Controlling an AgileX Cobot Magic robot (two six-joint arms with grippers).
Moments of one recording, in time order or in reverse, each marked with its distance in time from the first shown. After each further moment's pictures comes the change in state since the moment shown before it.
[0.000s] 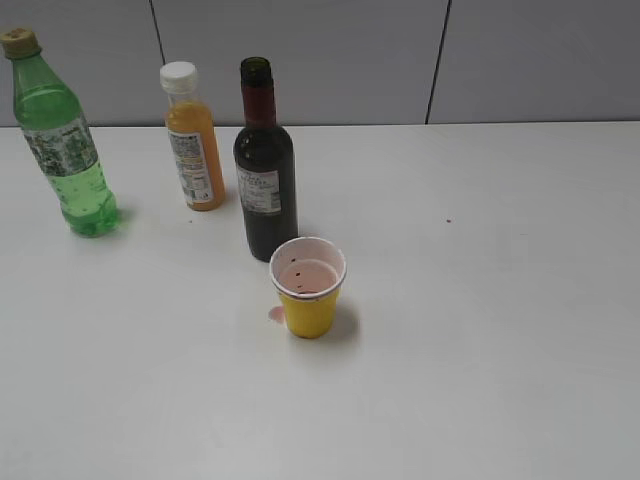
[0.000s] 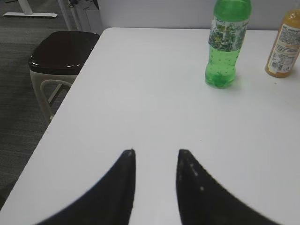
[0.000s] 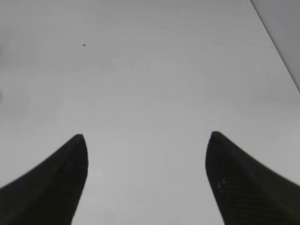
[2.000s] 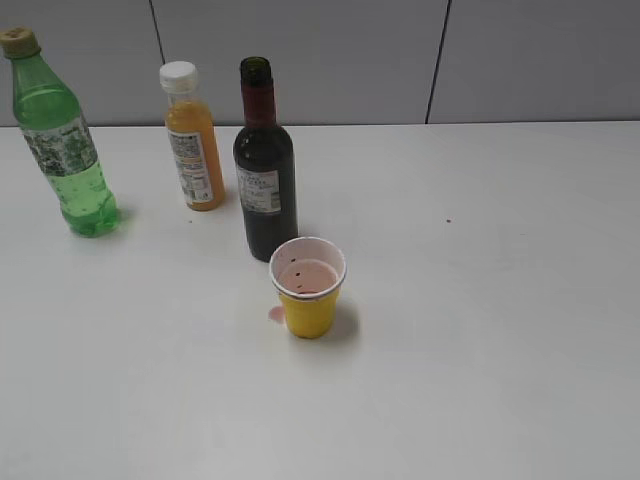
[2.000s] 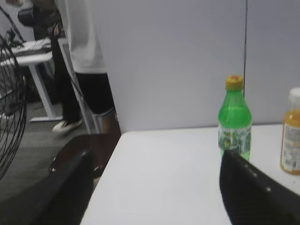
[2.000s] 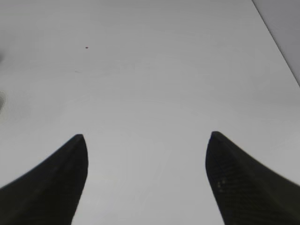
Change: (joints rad) left arm -0.016 0.000 -0.004 0.148 -0.327 -0.001; right arm 0.000 0.000 0.000 0.009 -0.005 0.008
